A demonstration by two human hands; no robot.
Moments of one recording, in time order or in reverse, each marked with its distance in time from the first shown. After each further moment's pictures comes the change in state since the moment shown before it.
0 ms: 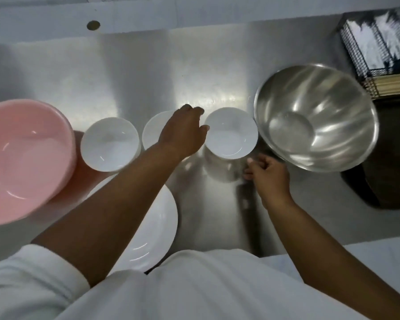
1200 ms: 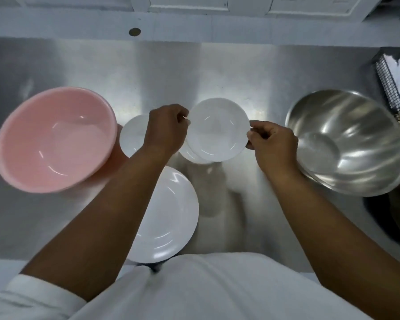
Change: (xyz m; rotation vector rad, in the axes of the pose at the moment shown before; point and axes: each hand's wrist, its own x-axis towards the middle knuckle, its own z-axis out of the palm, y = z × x) left_hand -0.038 -0.052 -0.060 -0.189 0.341 -0.243; right_hand -0.017 -0.098 0.042 -0.104 -0.116 -0.397
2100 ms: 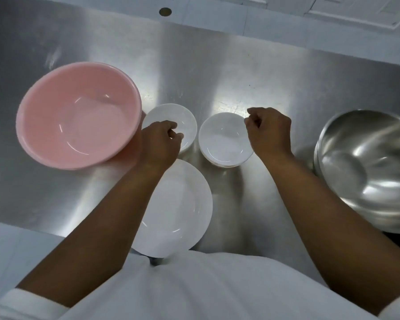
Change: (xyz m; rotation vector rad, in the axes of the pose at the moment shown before) left_hand -0.029 -0.071 -0.017 0.000 0.067 -0.281; right_hand 0.048 -0.015 0.072 -0.510 -0.127 -0.401
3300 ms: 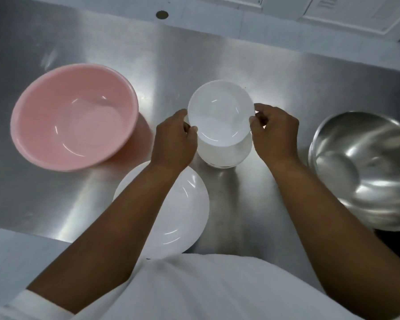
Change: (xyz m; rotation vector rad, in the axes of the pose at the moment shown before) left_hand -0.013 0.038 0.005 -0.112 0.066 0.172; right_hand -0.008 -0.007 -0.019 0.066 0.108 -0.090
